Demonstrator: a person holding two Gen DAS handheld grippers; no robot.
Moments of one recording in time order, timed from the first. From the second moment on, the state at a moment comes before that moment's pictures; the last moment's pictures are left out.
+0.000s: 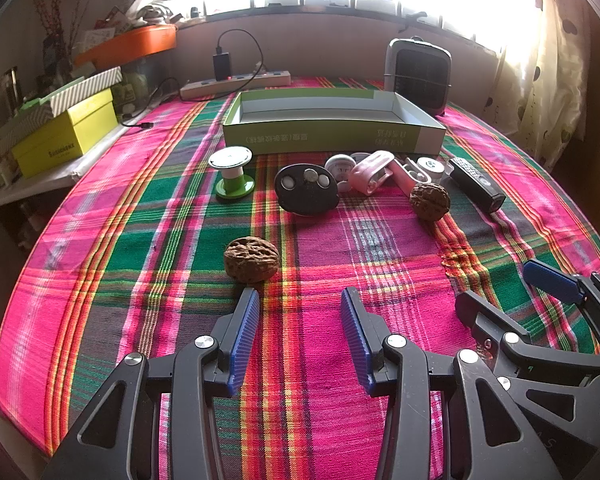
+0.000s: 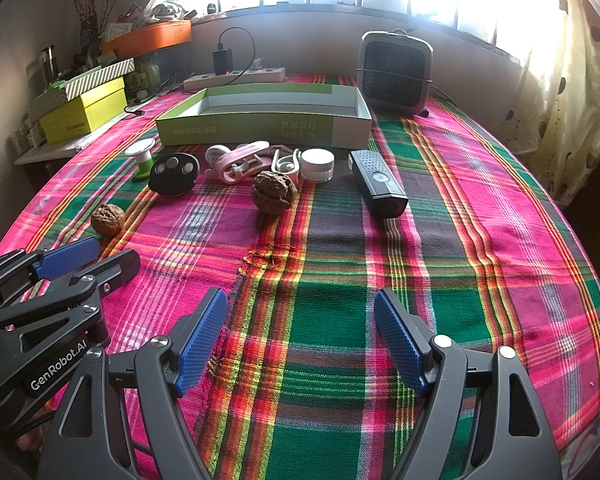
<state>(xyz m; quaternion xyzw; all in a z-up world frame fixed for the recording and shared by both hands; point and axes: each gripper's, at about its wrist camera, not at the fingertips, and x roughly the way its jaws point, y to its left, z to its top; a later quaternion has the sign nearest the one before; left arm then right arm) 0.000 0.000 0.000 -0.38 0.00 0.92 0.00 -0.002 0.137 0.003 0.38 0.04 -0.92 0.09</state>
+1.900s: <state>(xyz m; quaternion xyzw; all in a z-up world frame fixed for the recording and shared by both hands) 0.001 -0.042 0.008 -0.41 -0.02 0.91 0.02 -0.045 0.132 0.014 0.41 0.04 -0.89 0.16</state>
